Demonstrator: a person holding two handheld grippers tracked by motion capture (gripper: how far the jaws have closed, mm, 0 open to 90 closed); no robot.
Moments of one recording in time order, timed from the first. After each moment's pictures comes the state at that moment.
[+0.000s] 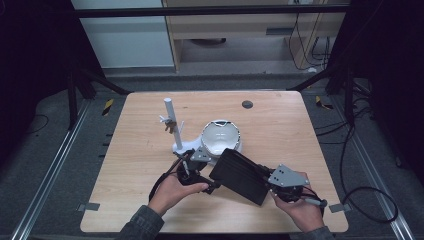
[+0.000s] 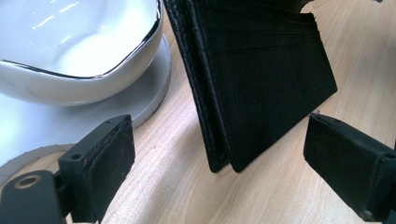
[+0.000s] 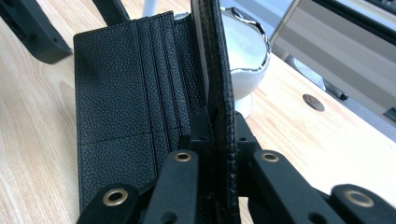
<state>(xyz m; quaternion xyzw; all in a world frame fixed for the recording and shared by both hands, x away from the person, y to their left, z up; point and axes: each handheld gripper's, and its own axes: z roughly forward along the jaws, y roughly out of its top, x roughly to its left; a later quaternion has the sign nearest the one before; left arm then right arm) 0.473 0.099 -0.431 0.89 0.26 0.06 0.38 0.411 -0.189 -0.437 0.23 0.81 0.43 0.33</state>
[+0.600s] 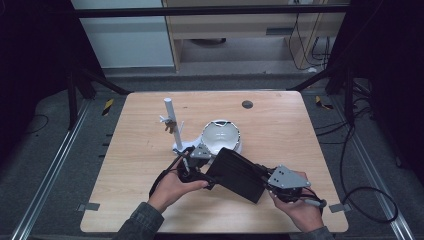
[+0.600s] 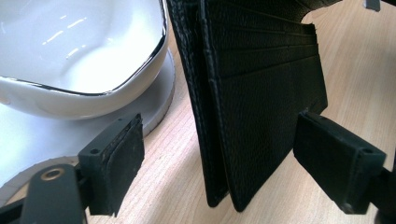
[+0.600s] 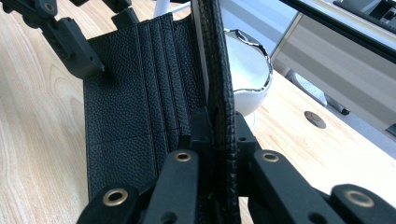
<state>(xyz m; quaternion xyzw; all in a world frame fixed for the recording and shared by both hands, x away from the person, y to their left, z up) 0.478 0.097 -0.425 0.88 0.25 0.06 0.39 0.408 -0.185 -0.431 0.21 0.80 0.45 0.34</state>
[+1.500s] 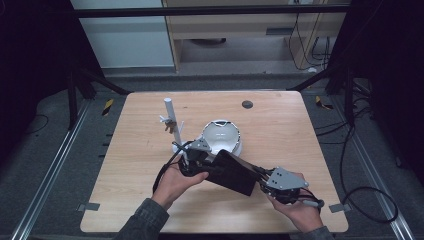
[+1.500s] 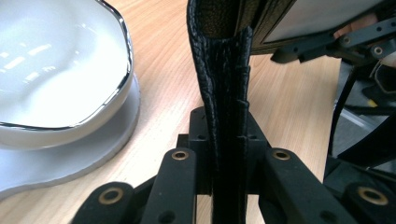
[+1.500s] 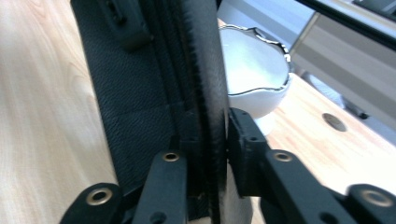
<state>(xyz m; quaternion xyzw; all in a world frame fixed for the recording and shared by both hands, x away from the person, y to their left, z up) 0.479 0.094 -0.397 0.87 0.24 0.00 0.42 0.408 -0.183 -0.439 0.20 0.80 0.47 0.31</state>
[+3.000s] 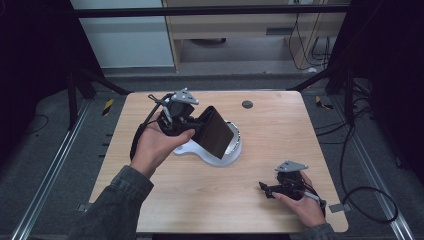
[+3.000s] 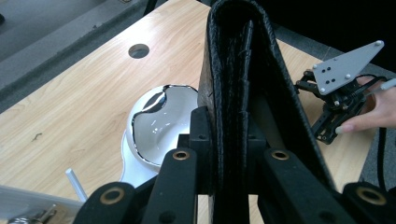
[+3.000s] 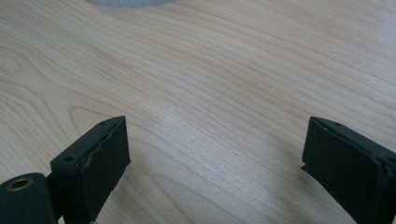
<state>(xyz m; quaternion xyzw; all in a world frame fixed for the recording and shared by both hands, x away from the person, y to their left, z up) 0.500 0.115 -0.256 0.87 0.28 0.12 0.39 0.450 -0.222 -0.504 0.44 0.81 0.35 0.19</state>
